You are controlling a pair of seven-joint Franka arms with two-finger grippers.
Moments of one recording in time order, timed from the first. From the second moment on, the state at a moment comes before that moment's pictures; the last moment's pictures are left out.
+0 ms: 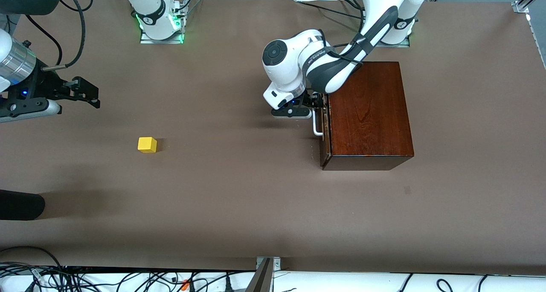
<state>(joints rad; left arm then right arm) -0.33 0.59 -0.57 -1.67 0.50 1.92 -1.02 0.24 0.11 -0.15 -1.51 0.02 1.65 -0.09</state>
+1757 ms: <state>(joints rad) -0.33 0.59 -0.59 -1.54 0.38 1.84 -1.06 0.25 0.11 -0.14 -1.51 0.02 1.65 -0.09</state>
